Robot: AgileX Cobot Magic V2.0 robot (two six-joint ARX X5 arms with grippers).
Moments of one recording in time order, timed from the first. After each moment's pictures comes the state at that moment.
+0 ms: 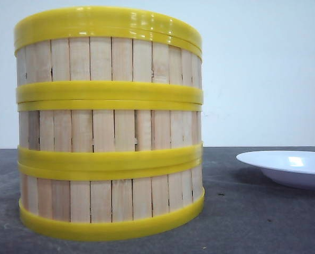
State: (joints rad) left arm -0.29 0.28 0.79 -0.79 0.16 -0.15; right arm 0.91 0.57 0.95 -0.79 0.42 0.19
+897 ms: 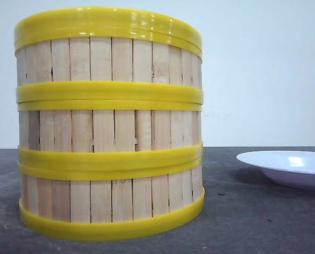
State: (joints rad) left arm -0.10 0.24 0.58 -0.59 0.13 -0.02; right arm 0.91 0.57 0.95 -0.79 0.42 0.19
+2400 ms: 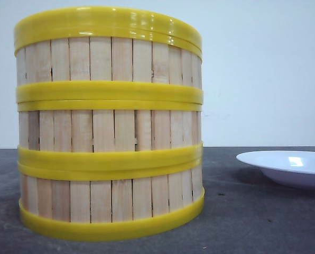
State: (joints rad) left arm -0.05 0.01 0.05 -0.23 -0.02 0.00; right arm 0.91 0.57 0.95 -0.79 0.42 0.19
